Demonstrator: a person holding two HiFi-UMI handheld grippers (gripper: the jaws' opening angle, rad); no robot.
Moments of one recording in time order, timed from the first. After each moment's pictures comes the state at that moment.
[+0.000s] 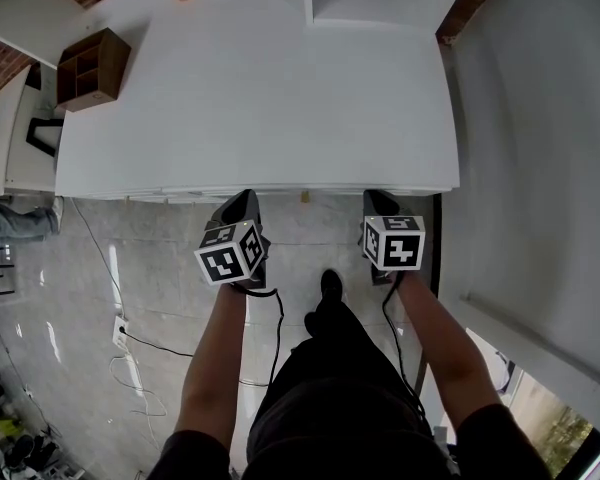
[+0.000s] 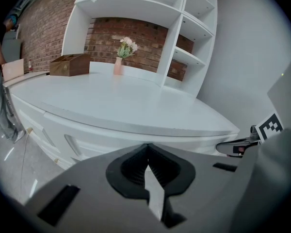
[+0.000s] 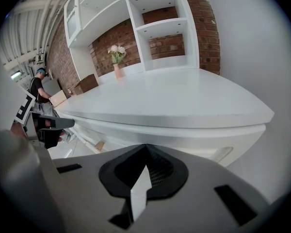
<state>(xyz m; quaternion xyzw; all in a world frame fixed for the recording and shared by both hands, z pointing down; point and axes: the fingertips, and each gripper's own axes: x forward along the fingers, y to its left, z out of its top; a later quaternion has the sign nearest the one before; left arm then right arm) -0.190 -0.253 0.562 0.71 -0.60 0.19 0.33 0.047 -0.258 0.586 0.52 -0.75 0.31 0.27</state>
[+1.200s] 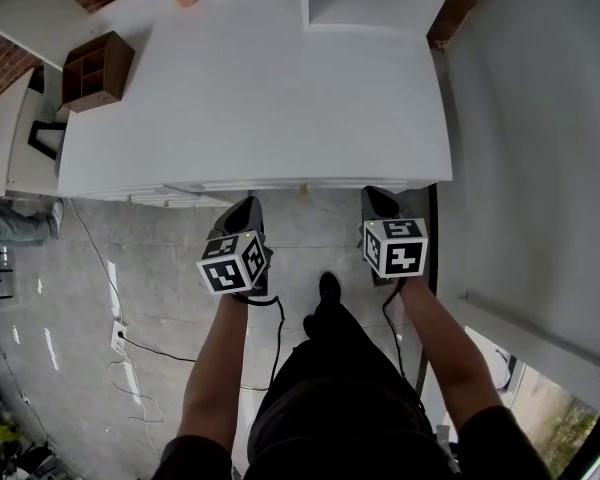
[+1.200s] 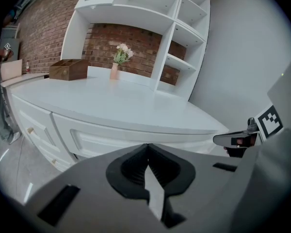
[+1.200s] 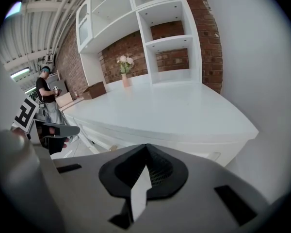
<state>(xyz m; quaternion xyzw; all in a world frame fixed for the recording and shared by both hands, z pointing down) -0.178 -0.226 0.542 0.73 -0.59 0.17 0.31 0.041 -0.244 0.544 0.51 -0.78 0.26 0.25</state>
